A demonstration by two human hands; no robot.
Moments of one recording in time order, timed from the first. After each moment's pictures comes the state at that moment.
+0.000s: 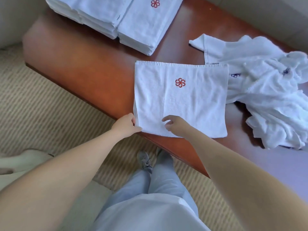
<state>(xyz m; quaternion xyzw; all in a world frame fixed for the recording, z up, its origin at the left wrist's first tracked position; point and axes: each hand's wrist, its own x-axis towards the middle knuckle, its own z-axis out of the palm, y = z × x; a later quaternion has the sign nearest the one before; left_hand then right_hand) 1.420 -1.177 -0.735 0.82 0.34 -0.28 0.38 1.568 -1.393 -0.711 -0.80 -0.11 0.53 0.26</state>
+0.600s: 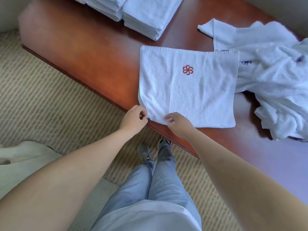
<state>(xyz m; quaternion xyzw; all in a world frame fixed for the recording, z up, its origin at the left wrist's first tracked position) 1.392 -1.207 -0.760 0.85 0.30 -0.11 0.42 1.517 -1.400 -0.740 -0.85 -0.17 0.46 0.22</state>
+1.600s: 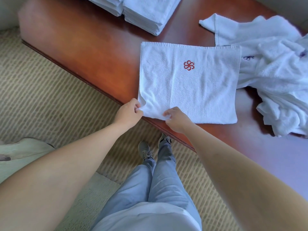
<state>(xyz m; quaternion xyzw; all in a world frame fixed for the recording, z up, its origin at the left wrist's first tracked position) 1.385 -1.188 -0.758 0.85 0.32 -0.12 0.39 1.514 -1.392 -0.748 -0.84 -0.22 0.46 0.16</state>
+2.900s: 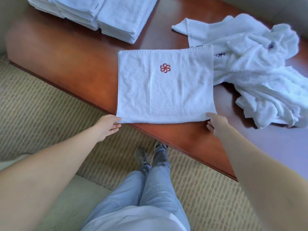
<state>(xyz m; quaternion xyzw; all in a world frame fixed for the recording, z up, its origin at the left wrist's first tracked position) 1.385 -1.201 -0.741 0.52 0.56 -0.17 0.62 1.606 -1.575 -0.755 -0.73 0.39 0.30 0.48</state>
